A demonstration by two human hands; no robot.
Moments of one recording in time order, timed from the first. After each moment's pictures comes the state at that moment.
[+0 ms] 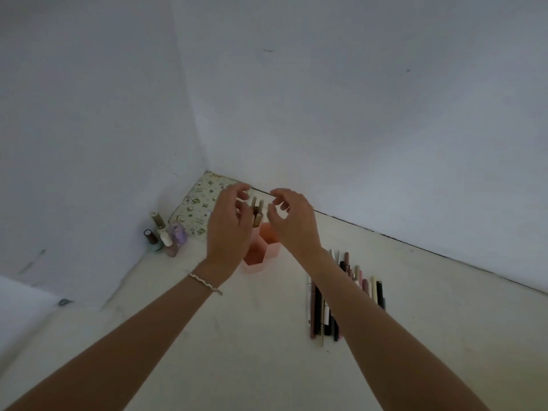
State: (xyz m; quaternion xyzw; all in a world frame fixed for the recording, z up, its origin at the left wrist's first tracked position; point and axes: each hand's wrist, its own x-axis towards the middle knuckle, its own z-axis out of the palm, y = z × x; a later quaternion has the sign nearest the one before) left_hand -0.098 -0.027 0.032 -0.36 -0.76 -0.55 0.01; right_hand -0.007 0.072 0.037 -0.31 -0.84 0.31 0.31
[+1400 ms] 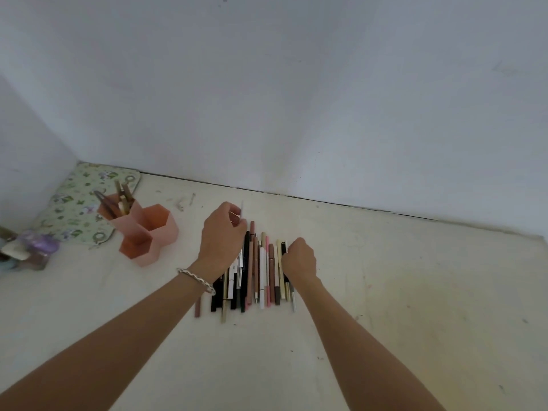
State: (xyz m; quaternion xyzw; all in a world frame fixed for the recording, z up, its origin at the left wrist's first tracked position) left_hand 0.065 0.073 -0.014 -0.37 -0.80 -0.41 -0.22; right_hand 0.217 0.135 -0.073 -0.67 -0.65 0.35 0.04
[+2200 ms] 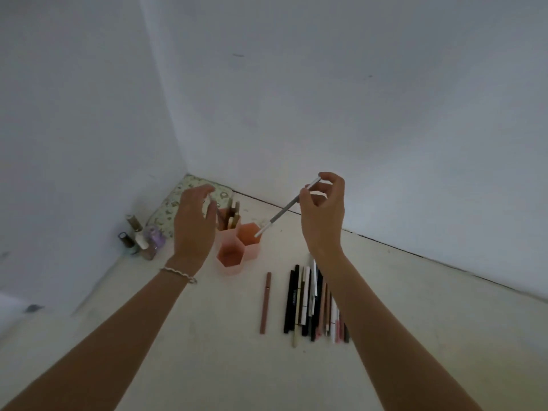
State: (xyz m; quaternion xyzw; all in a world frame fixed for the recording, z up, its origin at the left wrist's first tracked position) left_hand -0.117 -0.022 0.016 -0.36 -0.80 -0.47 0.08; right_hand 0.050 0.099 0.081 -0.40 -0.62 0.50 0.46
